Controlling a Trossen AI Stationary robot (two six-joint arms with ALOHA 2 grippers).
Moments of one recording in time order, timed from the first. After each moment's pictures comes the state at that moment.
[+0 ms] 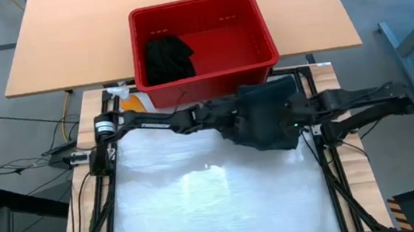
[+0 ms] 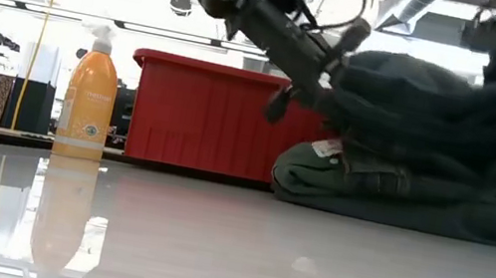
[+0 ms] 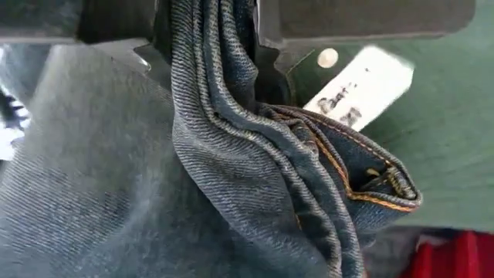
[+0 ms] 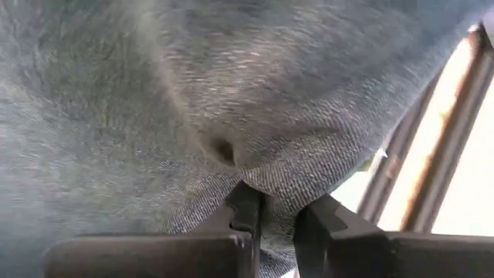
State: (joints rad) left arm 0.15 2.02 1.45 0.18 -0.09 -0.77; right arm 0.02 0.96 0.95 -1.38 0.47 1.06
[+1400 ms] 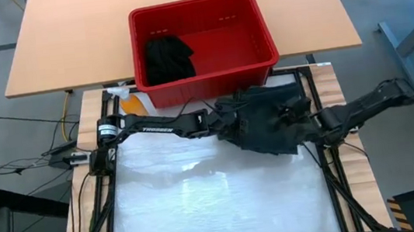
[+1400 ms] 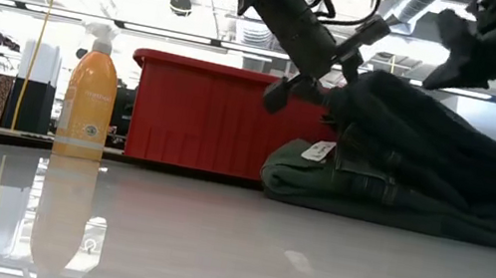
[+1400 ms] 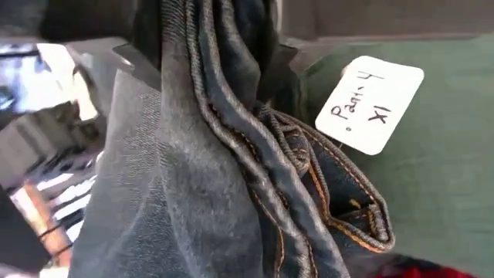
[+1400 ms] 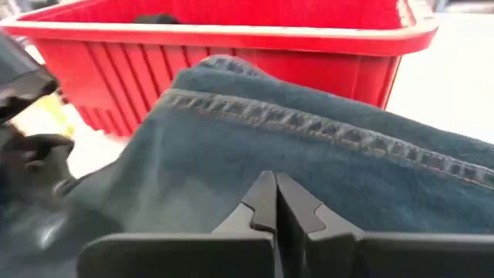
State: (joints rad) left arm 0.08 2.05 1.59 -0.06 -0.28 -0.93; right arm 0.26 0.90 0.65 -0.62 1.17 0.96
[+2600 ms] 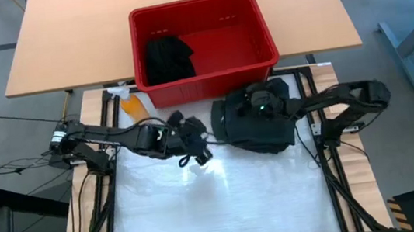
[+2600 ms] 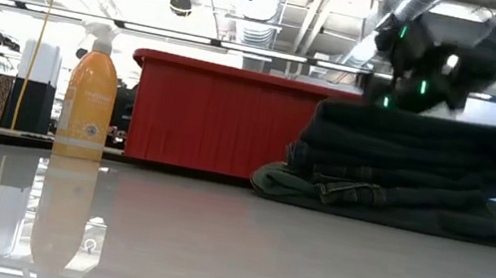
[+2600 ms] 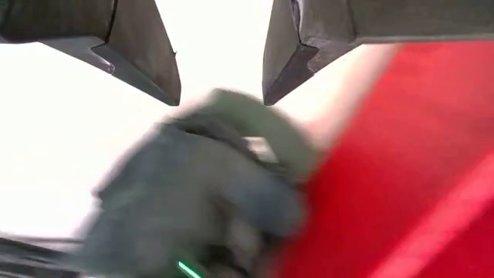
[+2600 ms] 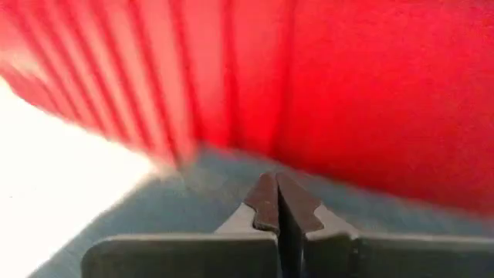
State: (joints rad) left arm -0.18 1.63 1.59 -0.80 -0.61 -0.45; right arm -0.30 1.43 0.57 0.41 0.68 0.29
